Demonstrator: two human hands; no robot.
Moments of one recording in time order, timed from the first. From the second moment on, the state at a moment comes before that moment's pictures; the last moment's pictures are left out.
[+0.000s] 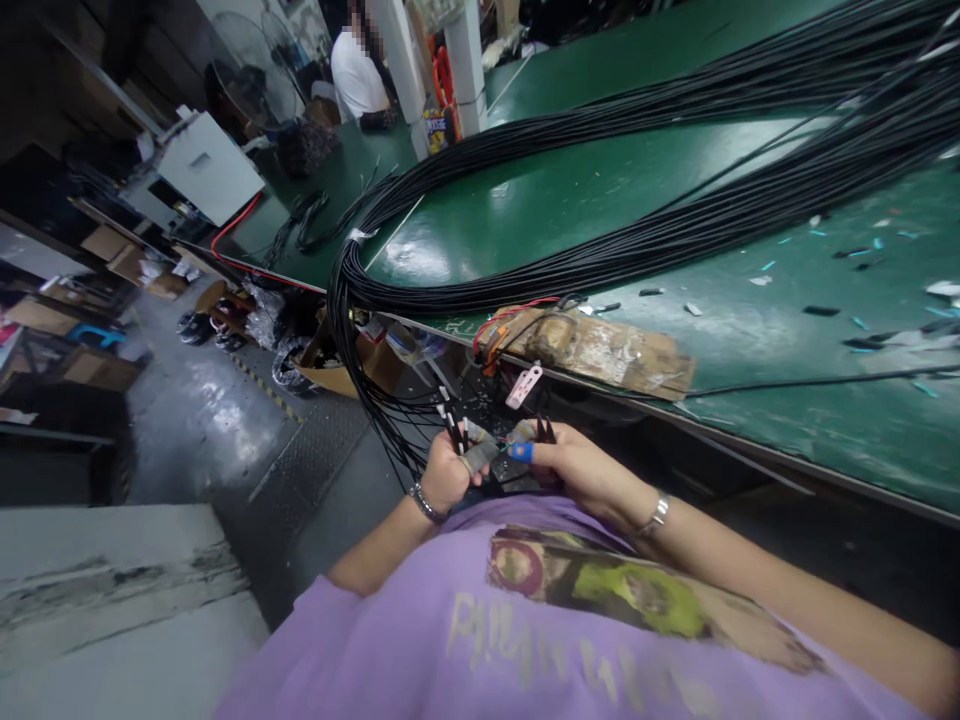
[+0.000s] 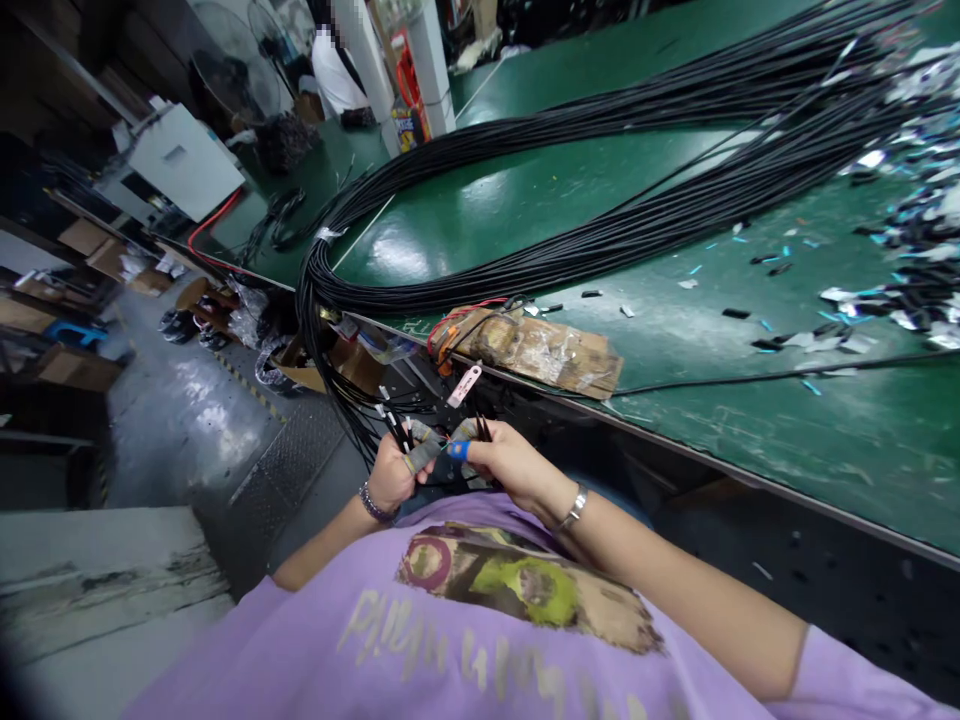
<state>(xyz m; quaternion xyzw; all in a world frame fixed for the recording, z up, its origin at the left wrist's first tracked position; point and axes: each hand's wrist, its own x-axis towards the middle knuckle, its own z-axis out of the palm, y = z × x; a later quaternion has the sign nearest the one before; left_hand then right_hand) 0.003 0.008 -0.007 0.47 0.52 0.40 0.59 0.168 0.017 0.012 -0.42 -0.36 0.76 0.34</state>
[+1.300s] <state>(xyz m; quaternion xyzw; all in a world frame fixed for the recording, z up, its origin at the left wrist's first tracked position) 0.005 0.007 -0.015 0.37 0.39 0.40 0.74 0.165 0.006 0.026 -0.44 -0.78 0.36 0.25</state>
